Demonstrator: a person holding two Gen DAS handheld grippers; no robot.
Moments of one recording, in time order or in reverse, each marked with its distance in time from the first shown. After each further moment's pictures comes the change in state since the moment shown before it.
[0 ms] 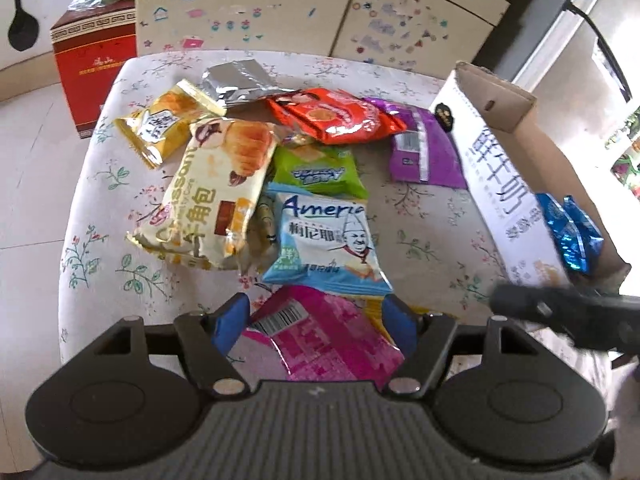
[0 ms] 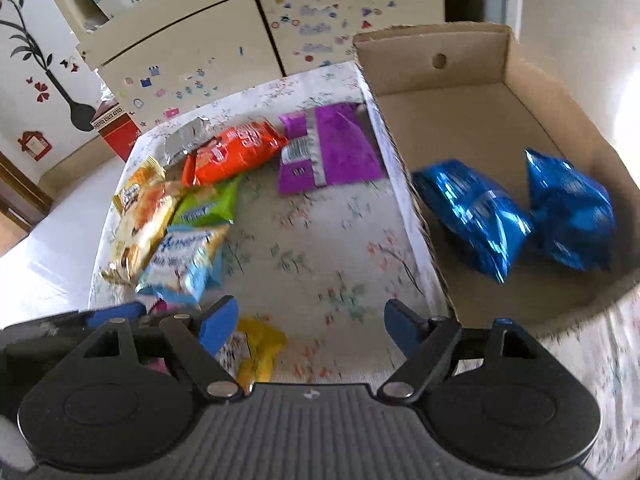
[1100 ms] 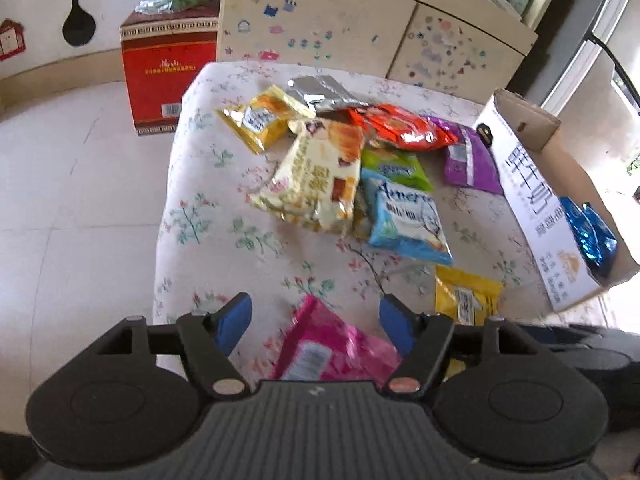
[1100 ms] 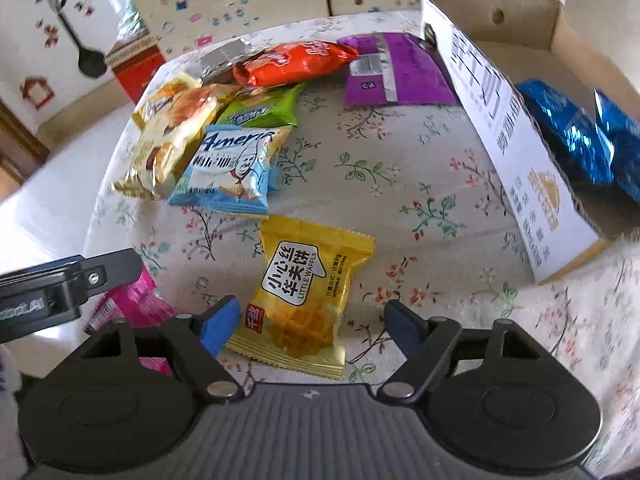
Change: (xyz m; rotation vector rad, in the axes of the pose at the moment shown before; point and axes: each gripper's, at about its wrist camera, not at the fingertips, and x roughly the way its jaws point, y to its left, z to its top) left arm -0.050 0.044 -0.037 -0.069 -0.059 0.067; right arm 0.042 0.057 -0.043 -0.131 0.061 -0.056
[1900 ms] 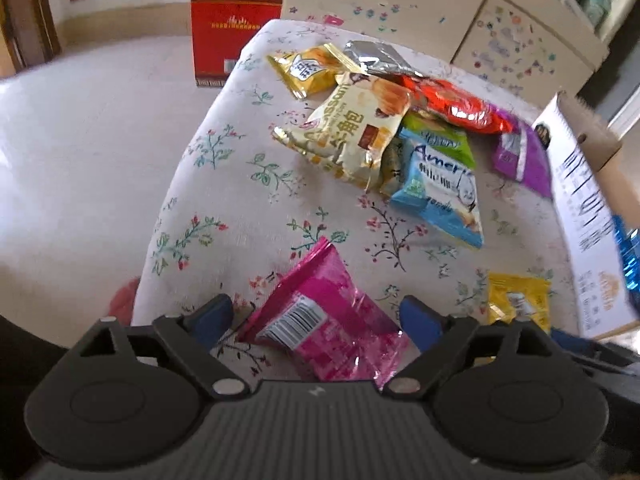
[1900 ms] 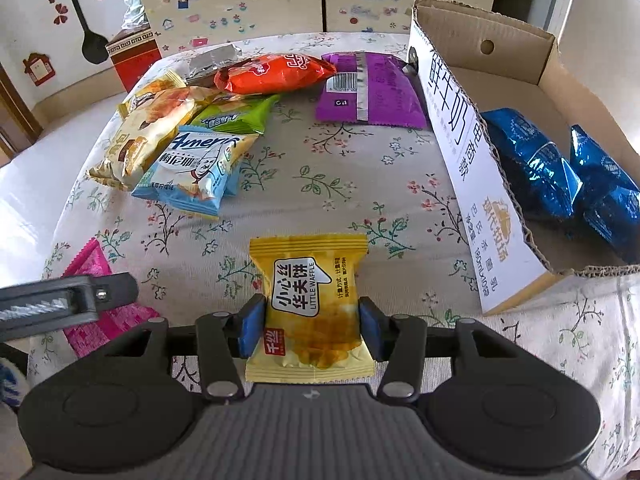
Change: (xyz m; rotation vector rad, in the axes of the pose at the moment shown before) left arm 0.024 -0.029 -0.024 -0.171 0.035 0.187; right arm -0.009 -0.024 -0.001 -0.073 -0.031 -0.040
